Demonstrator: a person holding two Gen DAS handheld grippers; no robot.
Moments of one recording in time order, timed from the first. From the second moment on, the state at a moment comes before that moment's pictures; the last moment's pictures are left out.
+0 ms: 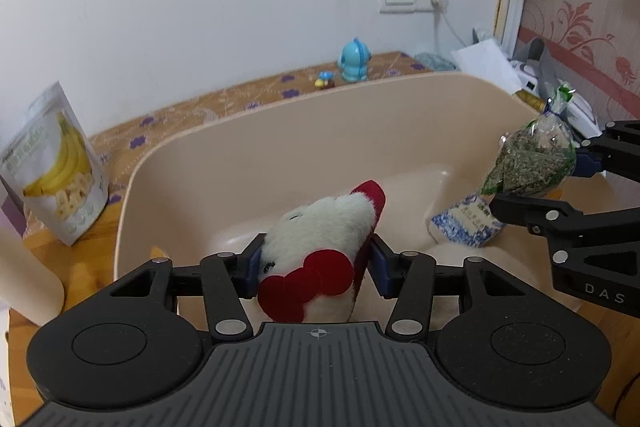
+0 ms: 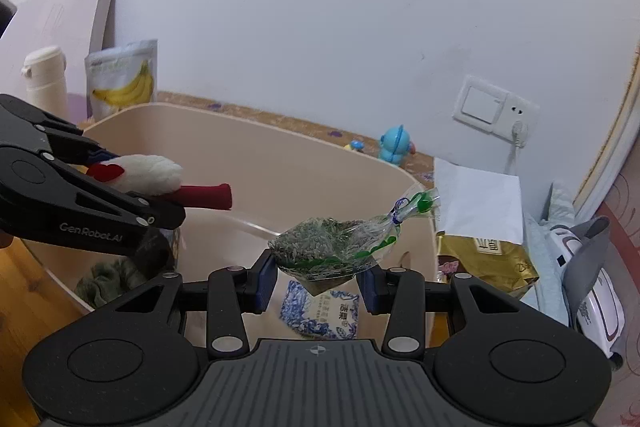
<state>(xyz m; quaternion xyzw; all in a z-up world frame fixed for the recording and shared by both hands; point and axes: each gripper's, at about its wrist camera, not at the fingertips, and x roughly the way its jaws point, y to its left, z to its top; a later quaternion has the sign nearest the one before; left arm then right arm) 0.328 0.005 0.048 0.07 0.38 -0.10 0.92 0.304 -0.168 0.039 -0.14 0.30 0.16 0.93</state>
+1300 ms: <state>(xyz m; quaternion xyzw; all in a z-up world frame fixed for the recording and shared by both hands) 0.224 0.002 0.106 0.05 0.30 -0.07 0.95 0.232 -0.206 0.080 -0.09 0.25 0.13 0.96</state>
